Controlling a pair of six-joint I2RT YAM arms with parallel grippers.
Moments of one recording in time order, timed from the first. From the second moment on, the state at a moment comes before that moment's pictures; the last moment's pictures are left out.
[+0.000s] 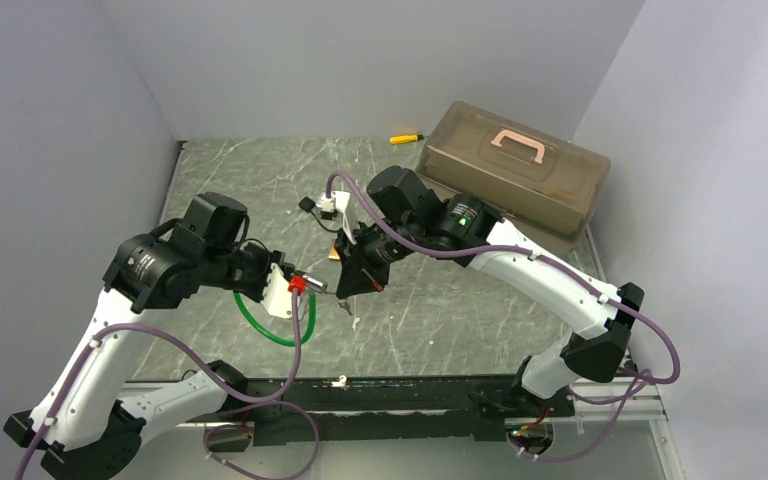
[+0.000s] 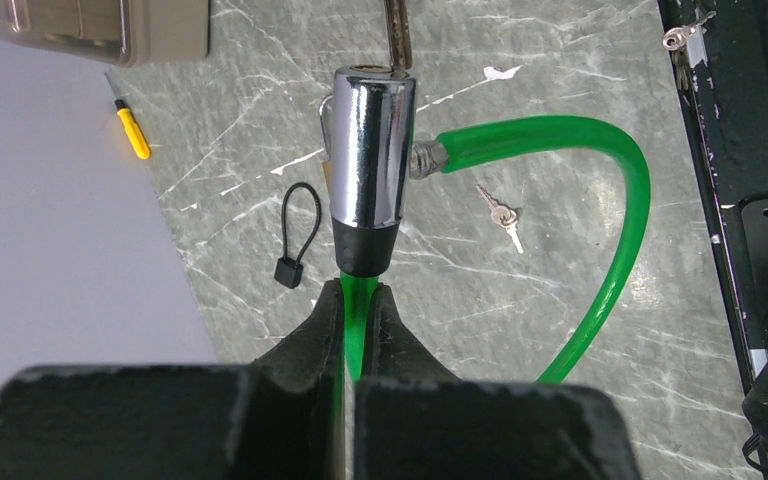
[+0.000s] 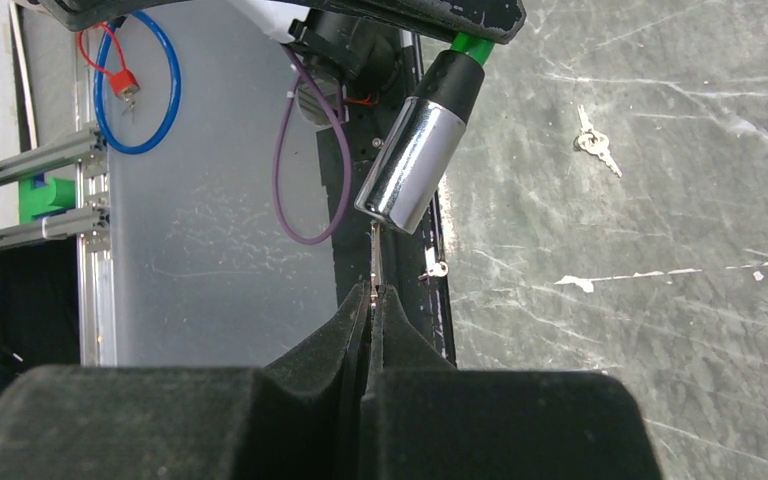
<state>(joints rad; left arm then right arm) -0.58 0.99 1.47 -1.37 0.44 1.34 1.01 1.52 1.71 -0.89 -0.61 0.04</state>
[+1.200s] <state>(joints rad) -0.58 0.99 1.47 -1.35 0.42 1.28 0.97 1.52 1.71 -0.89 -0.60 0.03</state>
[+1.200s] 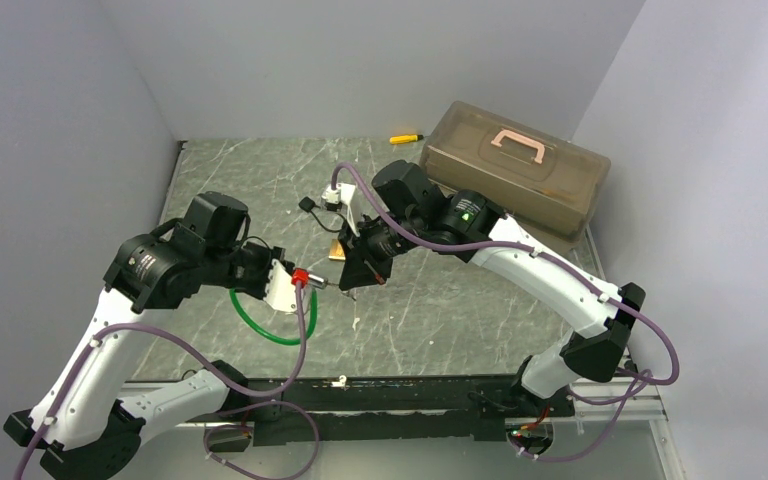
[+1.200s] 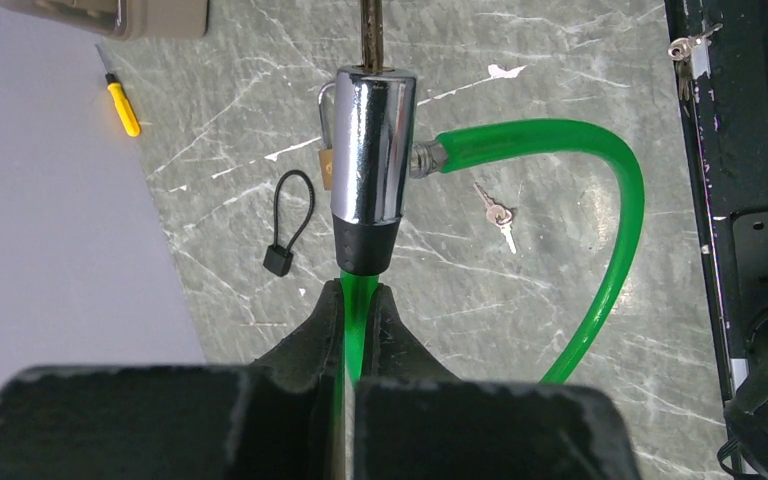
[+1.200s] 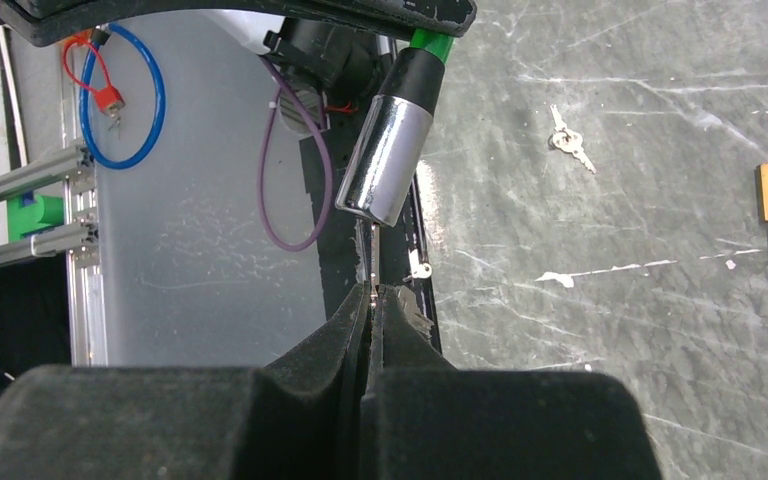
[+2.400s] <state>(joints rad) -0.69 0.99 1.41 -1.31 0.18 1.23 0.96 1.58 1.68 -0.80 -0.58 0.12</state>
